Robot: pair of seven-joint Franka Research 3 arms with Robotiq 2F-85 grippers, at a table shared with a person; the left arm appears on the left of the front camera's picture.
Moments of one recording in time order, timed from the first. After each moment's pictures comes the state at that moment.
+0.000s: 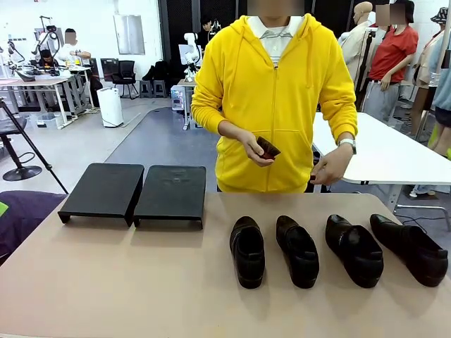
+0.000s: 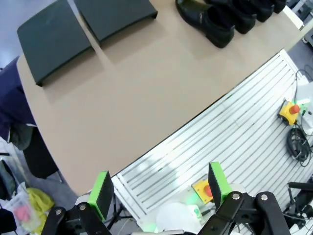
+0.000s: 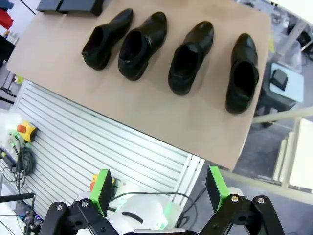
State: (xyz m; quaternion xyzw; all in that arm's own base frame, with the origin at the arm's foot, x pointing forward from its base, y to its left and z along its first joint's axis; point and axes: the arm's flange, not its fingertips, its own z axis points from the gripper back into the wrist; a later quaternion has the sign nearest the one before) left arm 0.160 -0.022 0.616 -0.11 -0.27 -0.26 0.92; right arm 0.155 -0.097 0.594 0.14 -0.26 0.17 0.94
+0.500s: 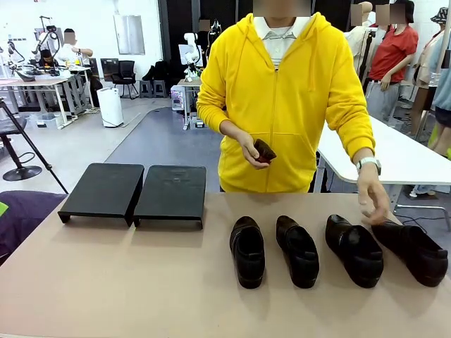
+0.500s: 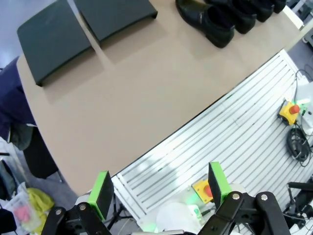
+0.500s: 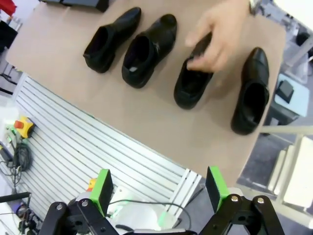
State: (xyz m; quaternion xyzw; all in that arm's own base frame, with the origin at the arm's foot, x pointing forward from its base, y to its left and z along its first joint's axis) left arm 0.159 -0.022 0.617 -0.11 -0.27 -0.26 0.92; right arm 0.218 -0.066 0.588 0.13 -0.23 0.21 0.94
